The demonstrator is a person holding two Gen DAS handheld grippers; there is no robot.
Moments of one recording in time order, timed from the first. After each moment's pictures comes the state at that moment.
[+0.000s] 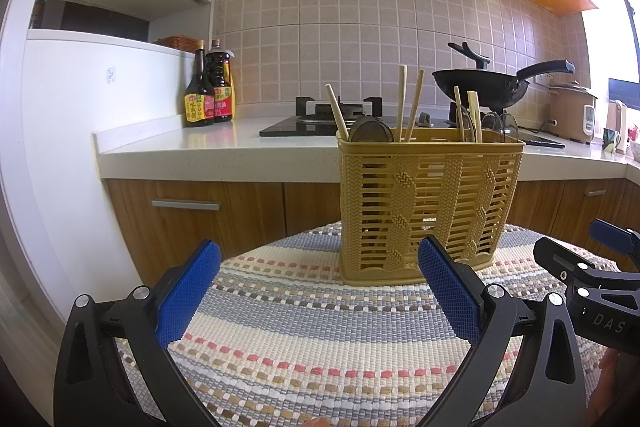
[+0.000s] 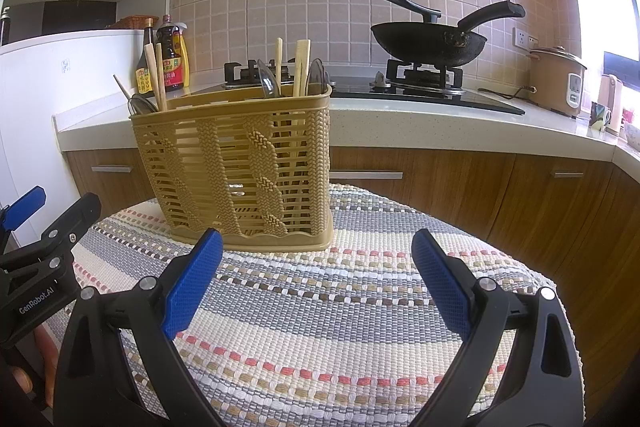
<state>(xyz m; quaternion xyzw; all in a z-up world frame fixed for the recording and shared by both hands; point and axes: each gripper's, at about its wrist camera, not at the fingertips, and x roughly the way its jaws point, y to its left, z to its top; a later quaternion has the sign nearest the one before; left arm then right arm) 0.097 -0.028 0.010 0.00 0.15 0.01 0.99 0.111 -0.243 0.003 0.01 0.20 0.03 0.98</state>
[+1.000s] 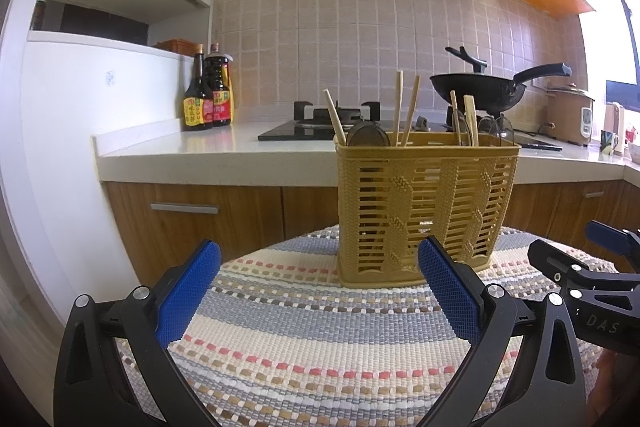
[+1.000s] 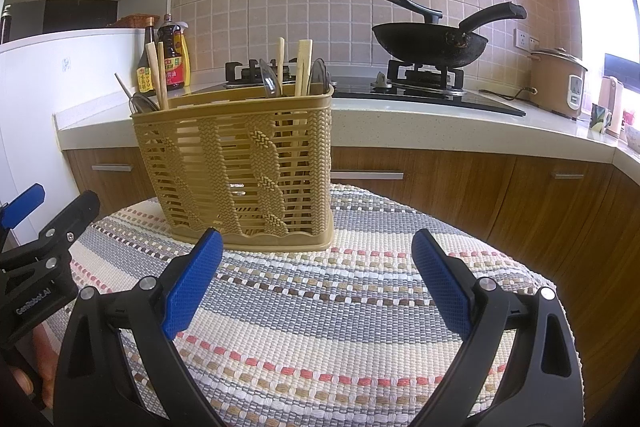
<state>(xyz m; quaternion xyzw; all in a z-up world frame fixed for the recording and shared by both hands) 0.093 -0.027 0.006 0.00 0.14 0.01 0.99 0.111 -0.242 0.003 0.01 0.21 0.03 0.98</state>
